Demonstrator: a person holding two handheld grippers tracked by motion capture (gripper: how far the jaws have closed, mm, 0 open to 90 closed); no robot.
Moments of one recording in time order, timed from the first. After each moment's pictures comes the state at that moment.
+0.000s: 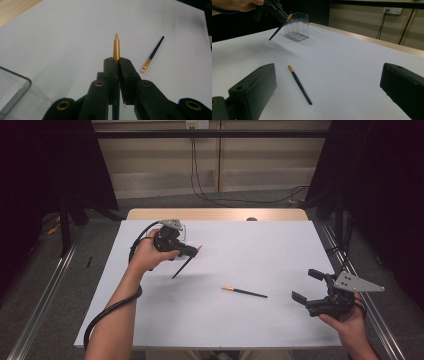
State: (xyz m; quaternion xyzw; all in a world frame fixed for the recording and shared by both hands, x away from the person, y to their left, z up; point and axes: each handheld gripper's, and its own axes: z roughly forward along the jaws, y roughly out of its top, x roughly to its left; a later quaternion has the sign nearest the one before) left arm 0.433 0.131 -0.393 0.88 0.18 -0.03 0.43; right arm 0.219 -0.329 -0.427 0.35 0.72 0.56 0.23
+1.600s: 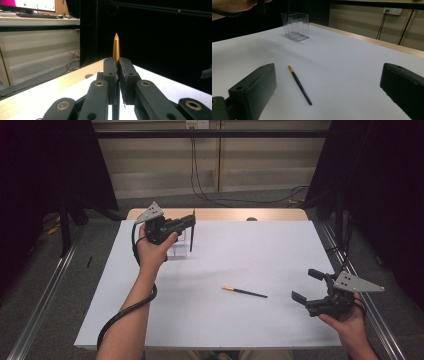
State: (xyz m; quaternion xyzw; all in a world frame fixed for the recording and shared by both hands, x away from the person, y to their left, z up) left arm 0.420 0.142 -0.365 0.70 0.25 0.12 0.66; right arm 0.219 -0.329 -0.427 0.35 0.72 0.56 0.23
